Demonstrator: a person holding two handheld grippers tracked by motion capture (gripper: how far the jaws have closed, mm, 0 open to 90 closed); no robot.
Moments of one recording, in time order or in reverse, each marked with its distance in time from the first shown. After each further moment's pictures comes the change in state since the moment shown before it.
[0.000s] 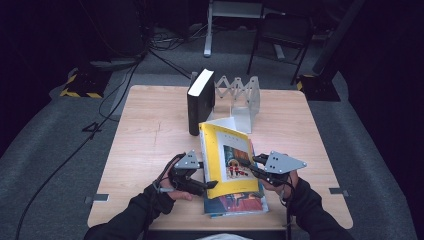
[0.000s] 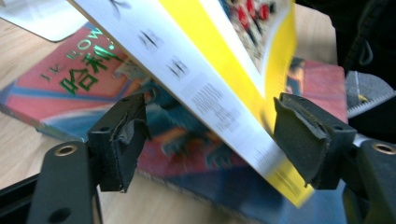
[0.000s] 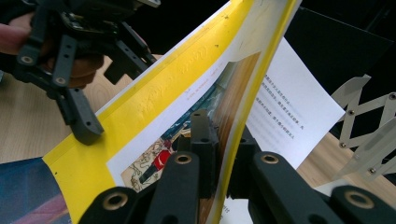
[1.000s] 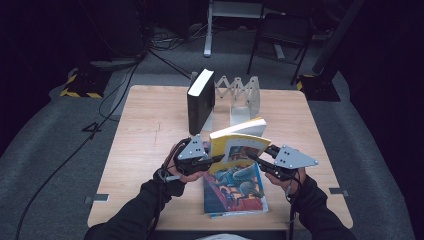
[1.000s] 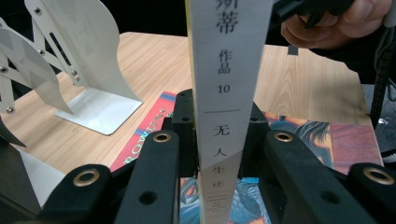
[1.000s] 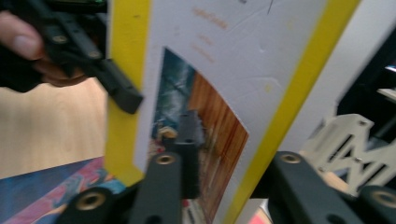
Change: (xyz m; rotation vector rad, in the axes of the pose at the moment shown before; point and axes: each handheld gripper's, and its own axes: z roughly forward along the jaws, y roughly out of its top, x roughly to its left) left arm -0.002 0.047 -0.010 -0.140 0.110 0.206; right arm -0.016 0.007 -0.017 -0.054 -0.137 0.007
